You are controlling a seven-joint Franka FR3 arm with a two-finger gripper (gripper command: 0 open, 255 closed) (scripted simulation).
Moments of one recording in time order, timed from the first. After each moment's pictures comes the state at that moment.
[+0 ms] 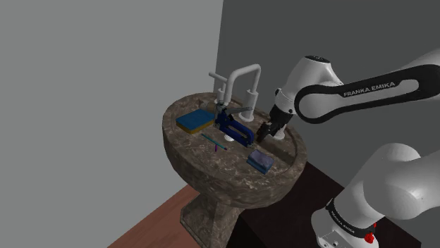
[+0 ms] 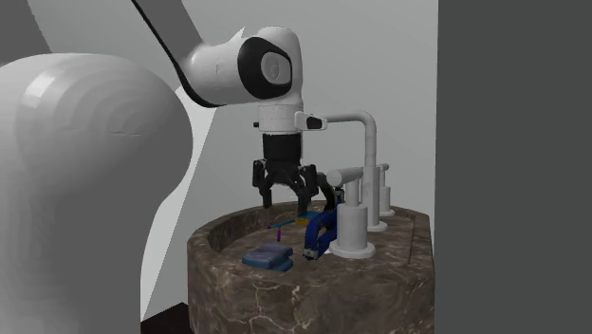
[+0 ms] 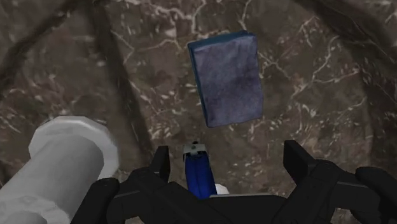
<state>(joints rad) 0.09 -0.61 0.01 -2.87 0.10 2.41 0.04</state>
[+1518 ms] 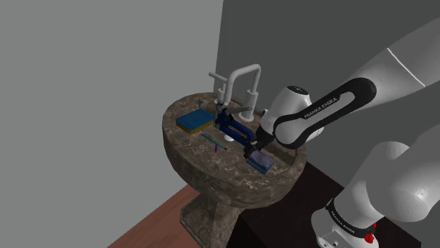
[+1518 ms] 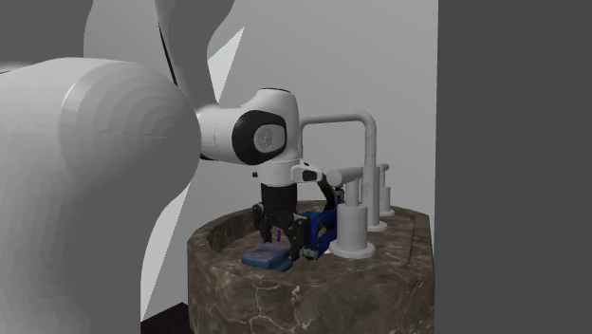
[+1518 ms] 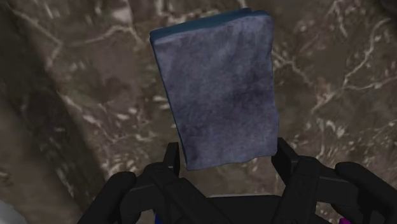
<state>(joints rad) 0.21 -0.26 -0.02 -2.91 0.25 2.85 -0.02</state>
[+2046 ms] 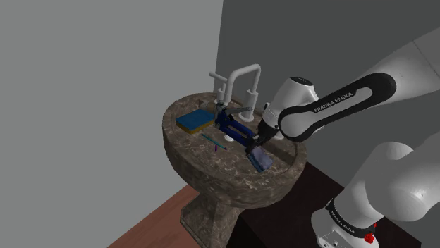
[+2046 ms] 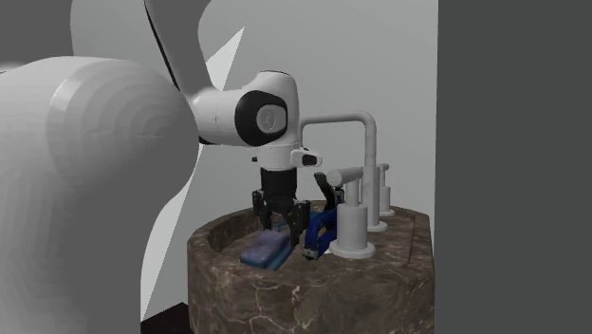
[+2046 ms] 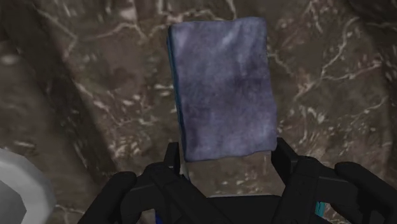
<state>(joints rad) 0.17 -0.36 0.00 -2.90 0.20 2.73 0.02</state>
